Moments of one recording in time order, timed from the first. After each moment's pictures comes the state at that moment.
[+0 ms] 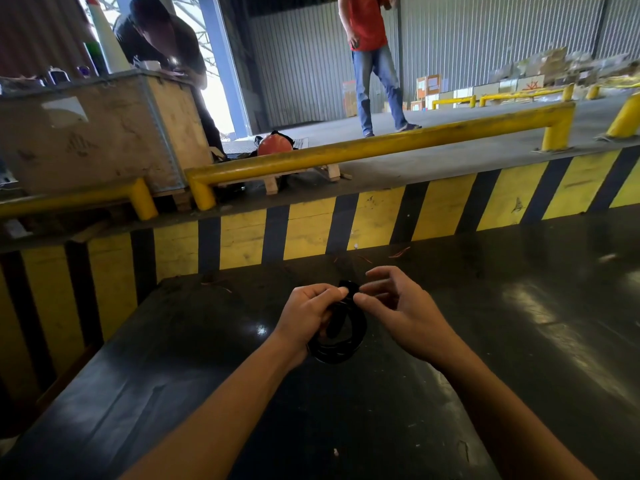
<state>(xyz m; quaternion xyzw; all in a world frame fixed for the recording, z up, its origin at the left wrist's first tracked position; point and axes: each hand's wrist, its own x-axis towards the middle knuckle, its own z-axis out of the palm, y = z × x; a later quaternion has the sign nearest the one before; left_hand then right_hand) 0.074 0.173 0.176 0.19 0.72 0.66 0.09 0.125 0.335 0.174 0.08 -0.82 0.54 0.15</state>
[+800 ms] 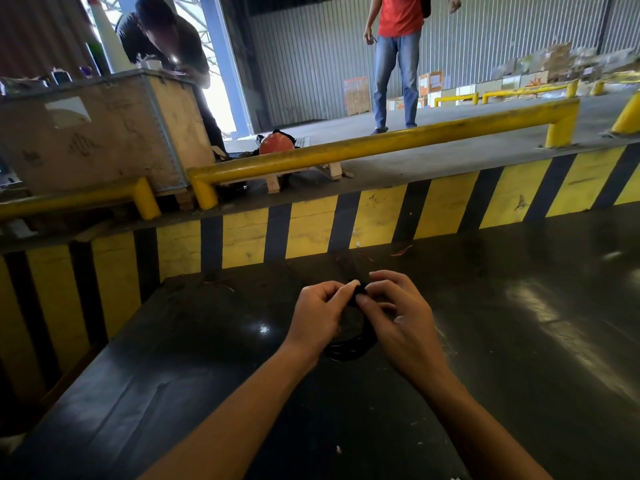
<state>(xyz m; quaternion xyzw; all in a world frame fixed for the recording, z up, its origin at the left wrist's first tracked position) 0.083 0.188 0.172 0.20 0.77 0.60 -0.02 0.125 0.314 0.148 0.09 -0.78 0.52 0.33</state>
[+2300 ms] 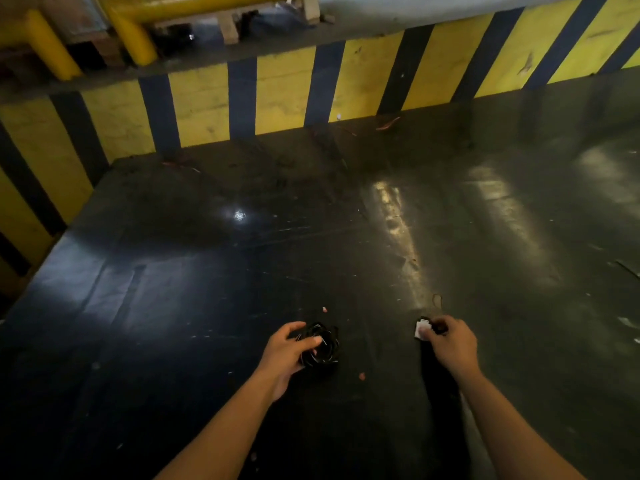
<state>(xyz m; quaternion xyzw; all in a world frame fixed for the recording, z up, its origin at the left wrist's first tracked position) 0.146 0.095 -0.052 -0.20 0.68 0.64 0.30 0.195 0.378 -0.125 -0.34 -0.85 0.41 0.02</state>
